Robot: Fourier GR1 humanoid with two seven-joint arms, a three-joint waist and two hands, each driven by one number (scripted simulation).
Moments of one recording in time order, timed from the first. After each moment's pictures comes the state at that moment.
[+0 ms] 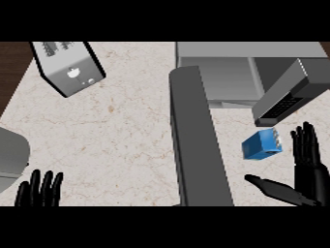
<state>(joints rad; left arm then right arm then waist) 0.63 0.05 -0.29 -2.04 0.16 0.04 -0.47 0.17 -0.01 -0.13 -1.60 0.01 -0.09 -0.31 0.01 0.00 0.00</state>
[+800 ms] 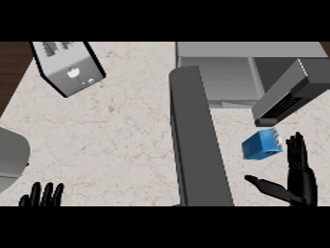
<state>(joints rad) 0.69 0.08 -0.32 -2.01 0.18 0.04 -0.57 0.03 -0.07 -0.25 -1.08 -0.01 -0.07 -0.68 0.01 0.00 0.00</state>
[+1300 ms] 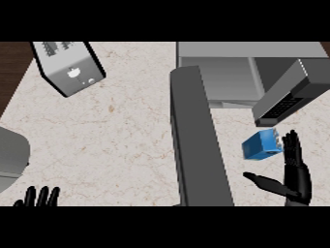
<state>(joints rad) 0.72 0.10 -0.34 -2.03 0.19 0.06 -0.59 -0.10 -0.12 -0.28 -0.81 -0.01 -0.05 -0.85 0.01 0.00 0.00</state>
